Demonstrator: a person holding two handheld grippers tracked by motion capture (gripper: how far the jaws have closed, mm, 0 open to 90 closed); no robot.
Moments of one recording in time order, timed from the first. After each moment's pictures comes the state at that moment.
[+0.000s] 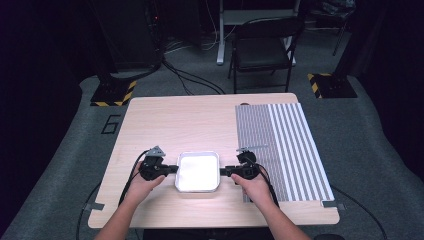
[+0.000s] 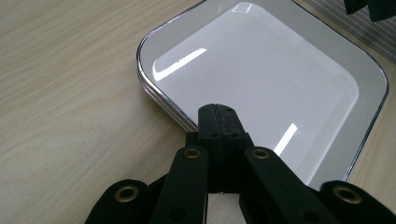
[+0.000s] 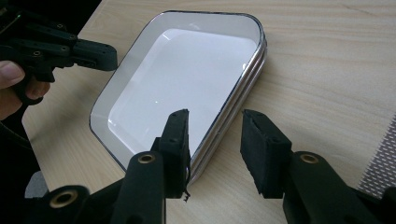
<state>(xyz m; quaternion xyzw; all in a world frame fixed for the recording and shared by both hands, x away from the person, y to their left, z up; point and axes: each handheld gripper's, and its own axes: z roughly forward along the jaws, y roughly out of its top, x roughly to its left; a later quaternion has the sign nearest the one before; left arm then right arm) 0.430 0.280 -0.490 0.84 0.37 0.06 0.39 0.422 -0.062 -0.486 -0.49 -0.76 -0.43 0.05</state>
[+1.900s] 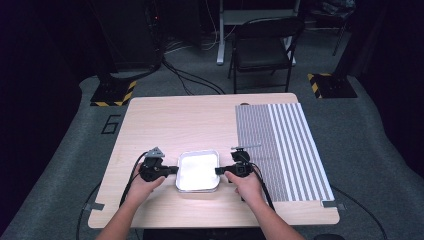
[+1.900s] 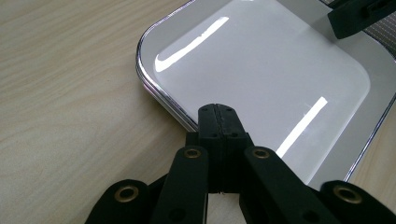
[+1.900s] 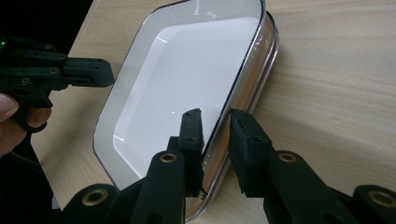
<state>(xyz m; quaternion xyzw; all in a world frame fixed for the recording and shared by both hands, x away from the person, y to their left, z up) 0.427 0.281 -0.495 0.83 0.38 0.05 0.40 0.433 -0.042 -0.495 -0.54 -0.73 -0.41 0.09</state>
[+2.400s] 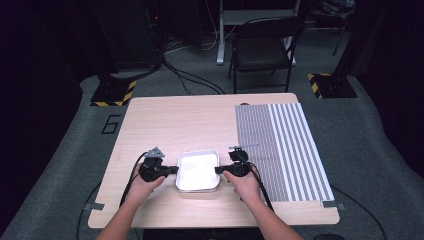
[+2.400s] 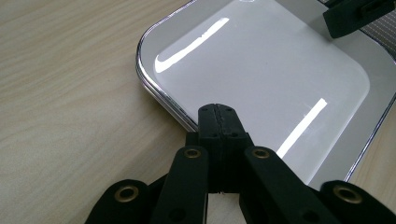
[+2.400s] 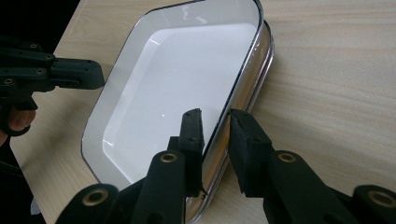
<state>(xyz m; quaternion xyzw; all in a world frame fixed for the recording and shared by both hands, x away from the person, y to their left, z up) 0.427 0.280 -0.496 0.83 0.38 0.06 0.40 0.433 -0.036 -0.493 -0.54 -0.74 -0.40 0.06</state>
